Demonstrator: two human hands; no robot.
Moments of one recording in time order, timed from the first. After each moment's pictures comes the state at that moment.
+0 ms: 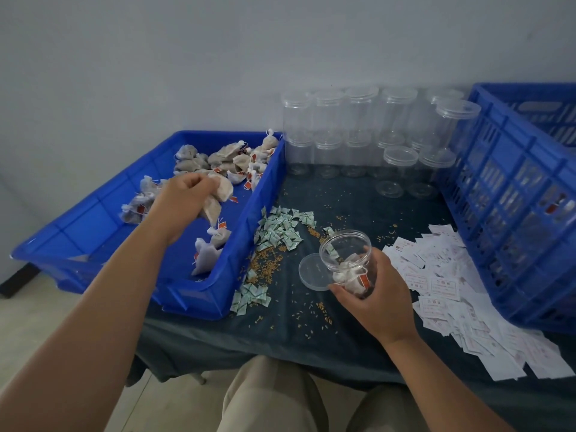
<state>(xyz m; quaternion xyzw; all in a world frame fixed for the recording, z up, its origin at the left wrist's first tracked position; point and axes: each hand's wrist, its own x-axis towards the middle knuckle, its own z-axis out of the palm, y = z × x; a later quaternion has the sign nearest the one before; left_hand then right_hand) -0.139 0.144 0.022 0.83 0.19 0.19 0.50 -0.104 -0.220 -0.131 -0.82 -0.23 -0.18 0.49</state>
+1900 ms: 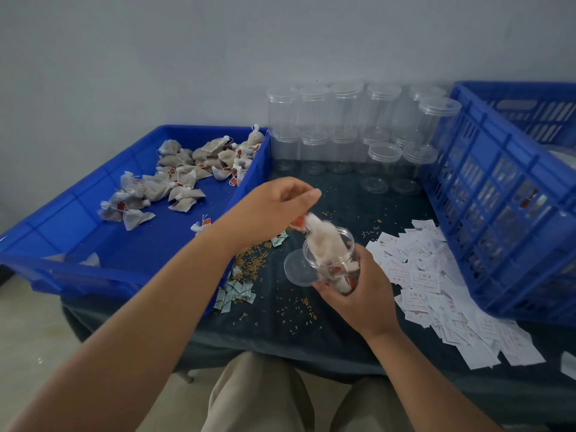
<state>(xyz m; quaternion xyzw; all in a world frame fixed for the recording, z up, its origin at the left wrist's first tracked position) -0.125 -0.008 0.040 0.87 0.01 0.01 0.49 -0.107 -0.219 -0.132 -0.83 -0.22 -0.17 0.48</state>
